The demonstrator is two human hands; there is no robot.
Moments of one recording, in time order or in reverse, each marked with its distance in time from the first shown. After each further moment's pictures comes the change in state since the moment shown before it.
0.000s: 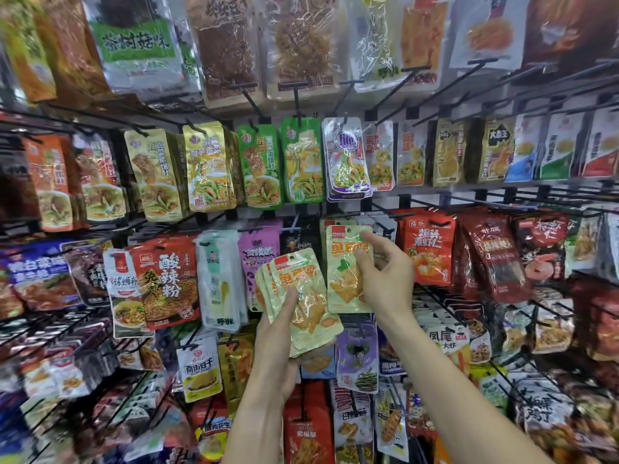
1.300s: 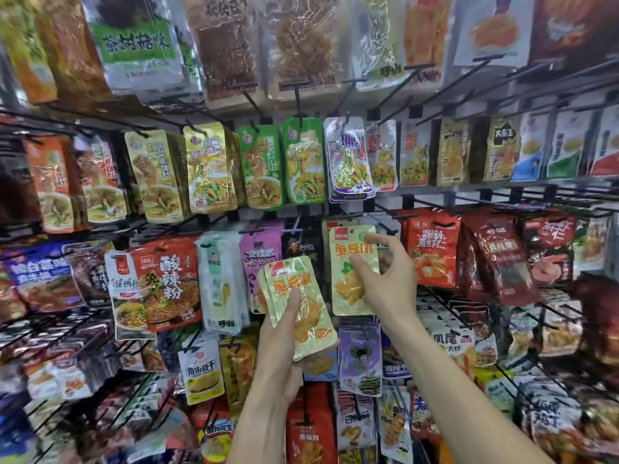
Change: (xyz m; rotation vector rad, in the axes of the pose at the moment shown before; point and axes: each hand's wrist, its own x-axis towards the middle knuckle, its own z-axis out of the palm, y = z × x) left_hand 0.002 -0.003 0.002 0.010 -0.005 0.007; right_hand 0.000 0.000 -0.002 -0.017 -0.047 0.035
